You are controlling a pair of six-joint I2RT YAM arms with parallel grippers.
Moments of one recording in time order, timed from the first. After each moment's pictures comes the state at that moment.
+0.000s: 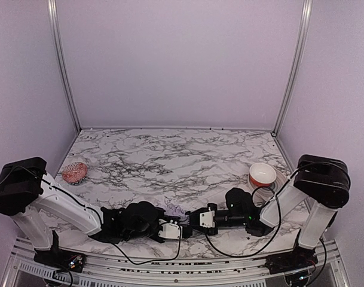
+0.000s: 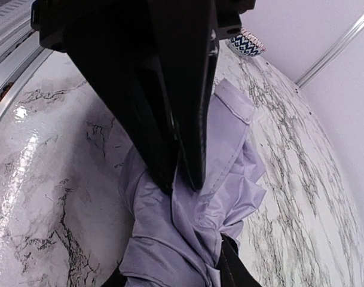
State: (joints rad) left arm -1.31 1.73 0.66 0.52 -0.29 0.82; right arm 0.99 1.77 0.40 0.97 -0.33 -0.68
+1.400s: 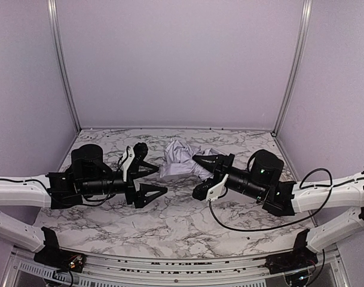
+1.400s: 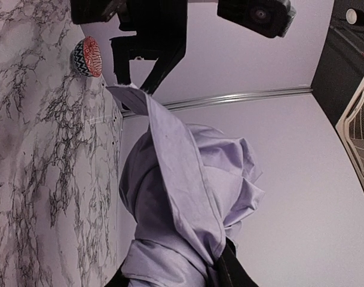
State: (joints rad) left arm -1.00 1.15 0.68 0.27 0.25 -0.01; right arm 0.99 1.25 0.60 0.67 -0.06 -1.40
